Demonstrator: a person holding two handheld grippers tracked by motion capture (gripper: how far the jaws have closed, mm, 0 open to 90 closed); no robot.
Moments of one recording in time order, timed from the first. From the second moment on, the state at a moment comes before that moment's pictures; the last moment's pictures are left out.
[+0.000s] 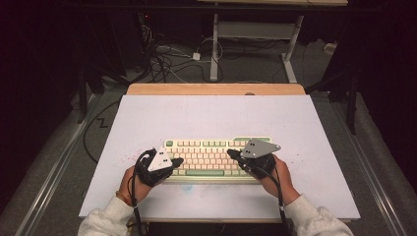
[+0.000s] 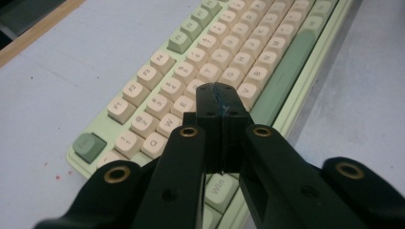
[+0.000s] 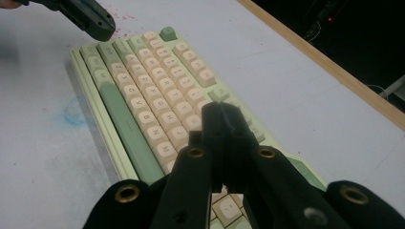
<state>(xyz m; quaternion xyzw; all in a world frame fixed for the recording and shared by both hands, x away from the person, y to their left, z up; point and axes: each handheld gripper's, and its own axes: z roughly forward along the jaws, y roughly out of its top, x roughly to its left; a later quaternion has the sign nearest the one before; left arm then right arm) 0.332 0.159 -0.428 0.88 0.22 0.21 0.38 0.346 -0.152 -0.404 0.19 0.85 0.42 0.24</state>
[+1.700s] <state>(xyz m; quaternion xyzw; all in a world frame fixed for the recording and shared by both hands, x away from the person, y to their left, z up) 0.381 0.094 -0.437 0.91 0.20 0.16 0.33 0.341 -0.167 -0.404 0.19 0.85 0.42 0.24</state>
